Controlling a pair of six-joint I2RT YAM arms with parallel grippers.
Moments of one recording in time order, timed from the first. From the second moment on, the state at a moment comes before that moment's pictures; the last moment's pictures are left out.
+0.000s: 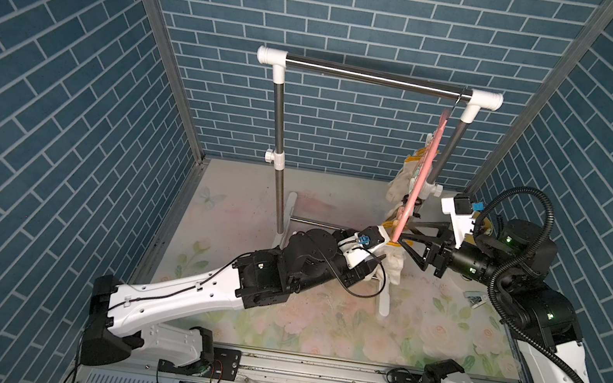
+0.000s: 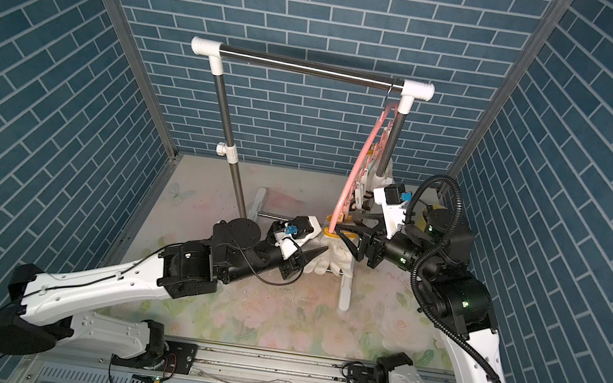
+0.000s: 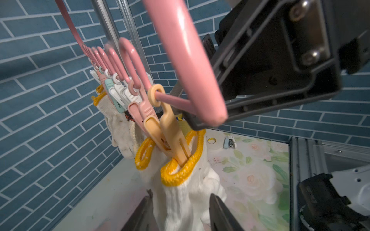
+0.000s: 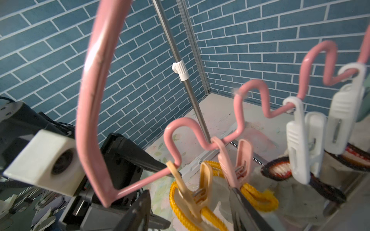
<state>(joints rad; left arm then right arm) -1.20 1.24 1.22 -0.14 -0.23 0.17 0.39 0.88 1.35 -0.74 -0.66 0.17</state>
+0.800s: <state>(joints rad) -0.57 0.63 0.56 0.00 -0.57 0.04 0.04 0.81 0.90 -0.73 -0.11 0.21</state>
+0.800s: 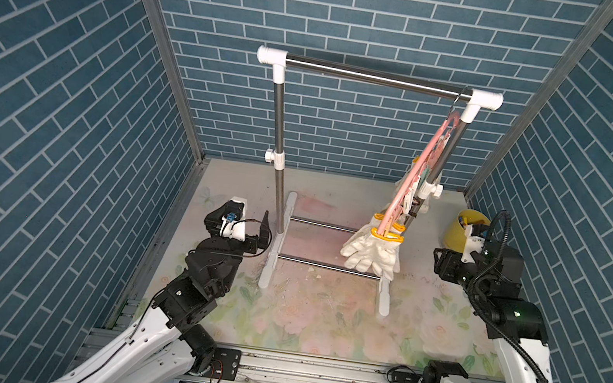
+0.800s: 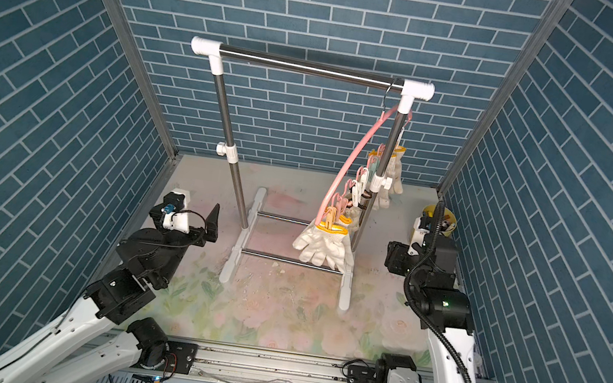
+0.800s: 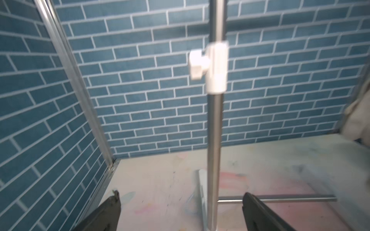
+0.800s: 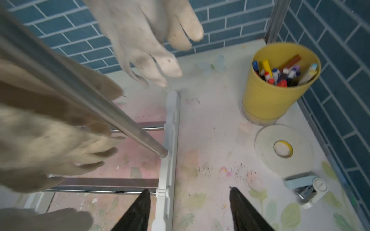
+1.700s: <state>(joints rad) -0.11 1.47 0.20 1.09 -0.43 -0.02 -0.12 1.26 0.29 0.48 -0.07 0.05</state>
